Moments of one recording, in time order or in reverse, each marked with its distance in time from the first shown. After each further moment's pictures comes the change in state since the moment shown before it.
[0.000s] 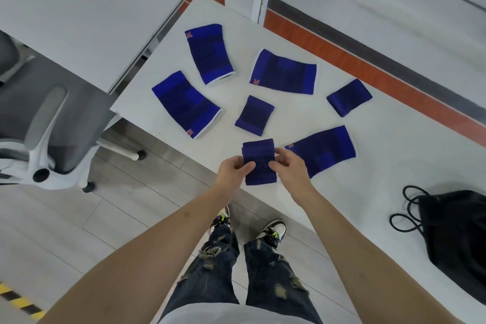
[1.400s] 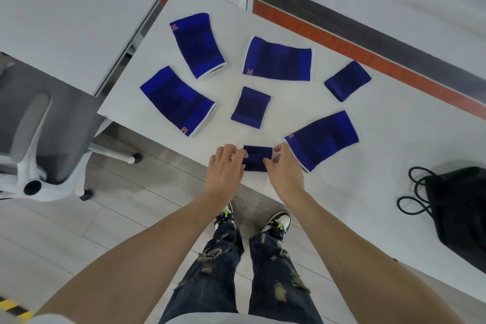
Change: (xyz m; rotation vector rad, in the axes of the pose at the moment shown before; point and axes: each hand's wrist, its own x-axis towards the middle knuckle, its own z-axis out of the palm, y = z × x) left_hand 0.018 -0.034 -0.022 1.114 0.149 0.674; right_hand 0.005 0.031 0.035 -0.556 0.284 -0.106
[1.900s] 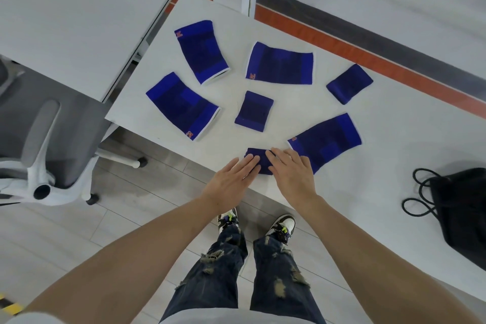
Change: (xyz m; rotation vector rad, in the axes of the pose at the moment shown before) left_hand -0.011 -0.025 0.000 0.426 -0.347 0.498; right_hand 0.001 0.026 -0.006 -0.623 0.083 -0.521
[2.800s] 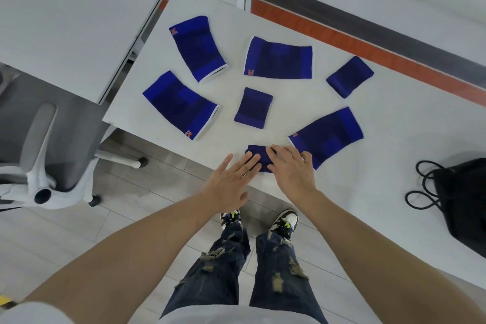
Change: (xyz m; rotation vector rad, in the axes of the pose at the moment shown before) left_hand 0.000 -0.005 -0.003 -0.031 -0.118 -0.016; right_hand 0.004 -0.005 0.001 -0.043 -0.148 0.060
